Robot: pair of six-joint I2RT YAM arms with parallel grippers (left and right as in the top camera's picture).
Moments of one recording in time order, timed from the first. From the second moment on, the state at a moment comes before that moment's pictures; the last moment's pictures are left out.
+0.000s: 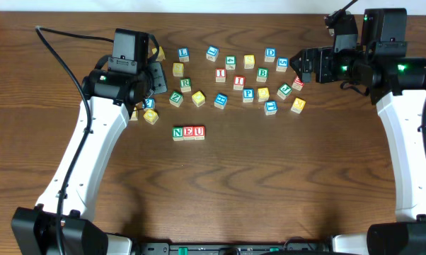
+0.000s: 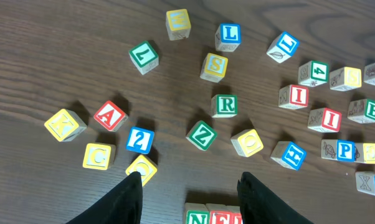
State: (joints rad) left arm -0.19 1.57 1.41 -0.80 -0.05 -0.37; right arm 0.03 1.59 1.63 -0.92 -0.36 -0.01
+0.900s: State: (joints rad) left arm -0.19 1.57 1.41 -0.83 -0.03 -0.35; right arm 0.03 1.59 1.63 -0.92 -0.36 -0.01
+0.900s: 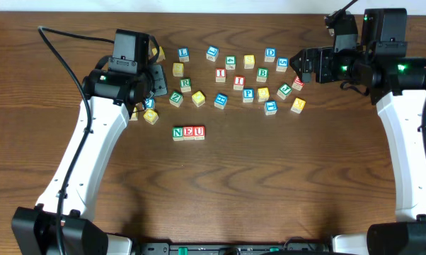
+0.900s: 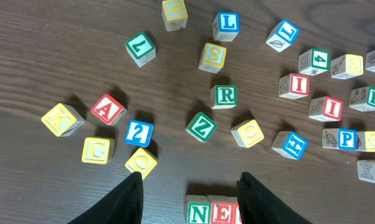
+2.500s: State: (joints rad) left arm -0.19 1.57 1.41 -0.84 -0.03 -0.35; right arm 0.03 1.59 1.63 -0.92 -0.36 -0.01
